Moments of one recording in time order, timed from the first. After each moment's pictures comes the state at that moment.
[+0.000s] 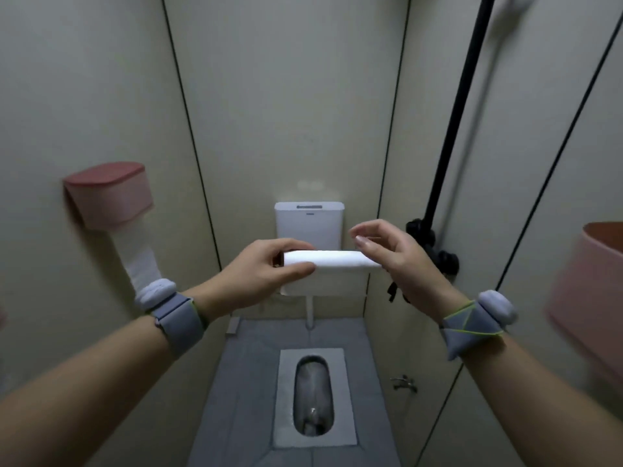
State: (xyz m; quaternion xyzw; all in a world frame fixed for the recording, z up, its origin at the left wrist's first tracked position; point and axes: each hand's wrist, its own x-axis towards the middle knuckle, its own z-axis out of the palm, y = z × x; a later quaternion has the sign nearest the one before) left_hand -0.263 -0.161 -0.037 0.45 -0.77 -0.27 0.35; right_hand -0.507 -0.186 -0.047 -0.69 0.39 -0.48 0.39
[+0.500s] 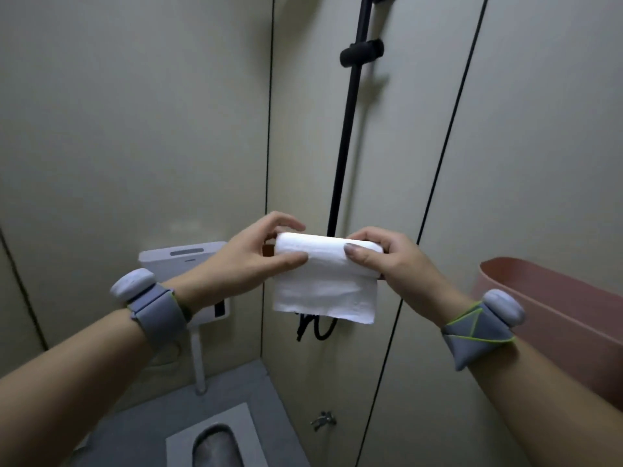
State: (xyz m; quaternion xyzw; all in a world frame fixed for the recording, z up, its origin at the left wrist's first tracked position) left_hand -0.317 -0.292 0.027 0.23 -0.82 -0.39 0.34; right_hand -0.544 -0.195 0.030 -0.63 0.56 -0.48 0.23
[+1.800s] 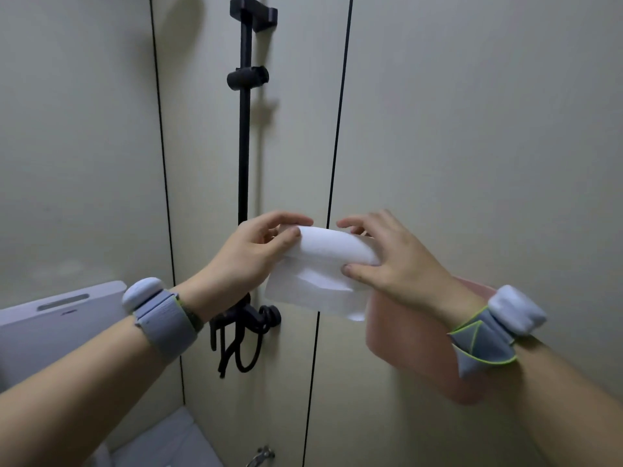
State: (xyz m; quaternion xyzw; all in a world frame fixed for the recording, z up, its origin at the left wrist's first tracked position) left_hand -0.448 -0.265 0.063 0.08 -0.79 -0.48 0.37; right_hand -0.614 -0.112 0.075 -0.63 0.68 -0.34 -0.14
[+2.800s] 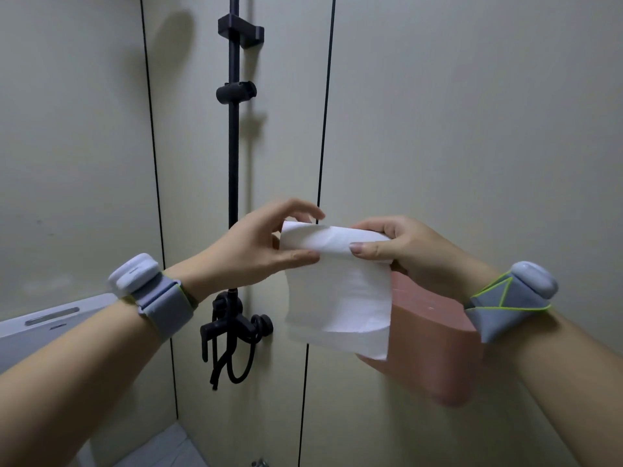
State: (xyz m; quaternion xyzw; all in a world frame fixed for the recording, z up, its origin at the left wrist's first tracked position) left_hand -0.454 -0.261 0.095 -0.01 -0.89 -0.30 0.33; right_hand -0.634 -0.083 0.110 -0.57 0.62 -0.48 0.23
